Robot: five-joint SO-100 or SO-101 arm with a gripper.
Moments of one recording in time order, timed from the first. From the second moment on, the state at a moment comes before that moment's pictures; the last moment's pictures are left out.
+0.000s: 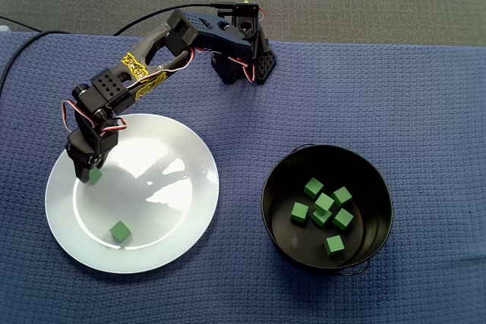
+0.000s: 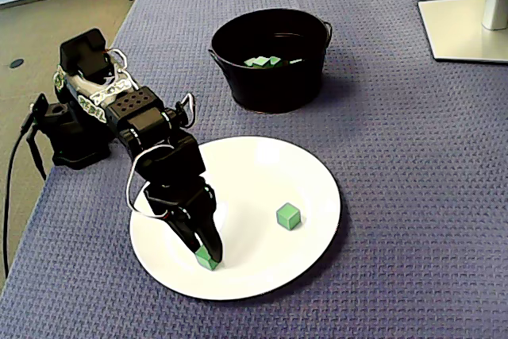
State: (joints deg) arm 49.0 45.3 51.8 66.5 -7.2
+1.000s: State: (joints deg) arm -11.8 82.9 51.2 81.9 -12.8
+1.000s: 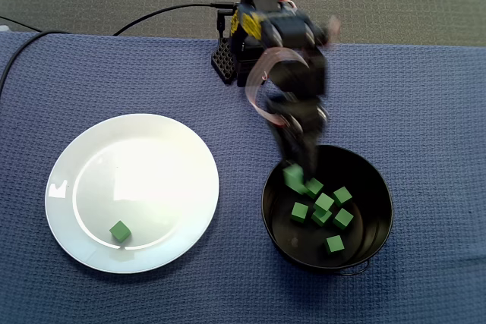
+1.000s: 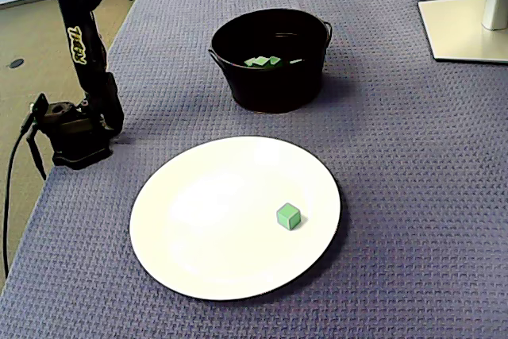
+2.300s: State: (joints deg) arm 30.1 36.9 15.5 87.6 -4.2
